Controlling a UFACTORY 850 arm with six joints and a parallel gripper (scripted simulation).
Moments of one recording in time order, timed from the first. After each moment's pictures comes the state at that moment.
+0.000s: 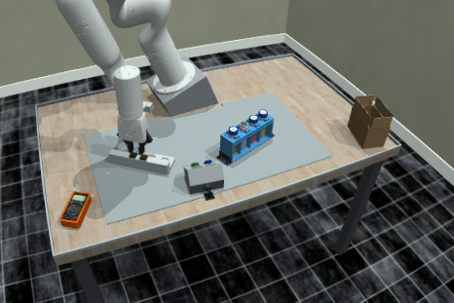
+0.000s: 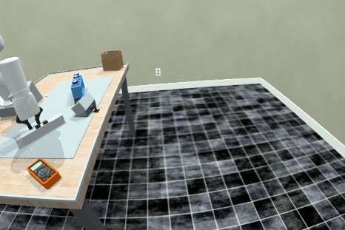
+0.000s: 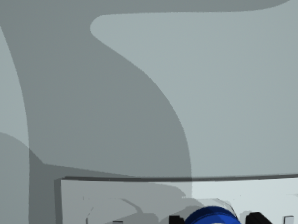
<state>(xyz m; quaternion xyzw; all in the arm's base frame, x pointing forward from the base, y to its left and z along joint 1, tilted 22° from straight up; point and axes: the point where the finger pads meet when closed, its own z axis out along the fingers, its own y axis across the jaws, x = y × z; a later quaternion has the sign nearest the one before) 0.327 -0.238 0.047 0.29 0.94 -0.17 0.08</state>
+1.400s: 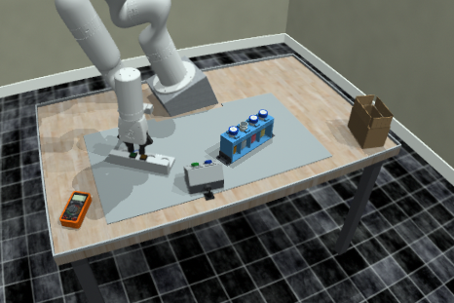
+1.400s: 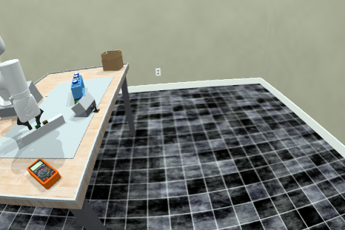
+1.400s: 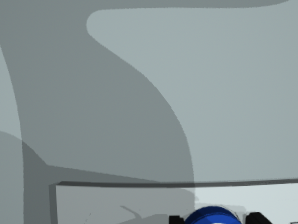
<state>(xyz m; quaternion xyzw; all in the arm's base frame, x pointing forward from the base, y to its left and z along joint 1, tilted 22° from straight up) 0.326 -0.241 0.038 0.29 0.94 -0.17 0.08</state>
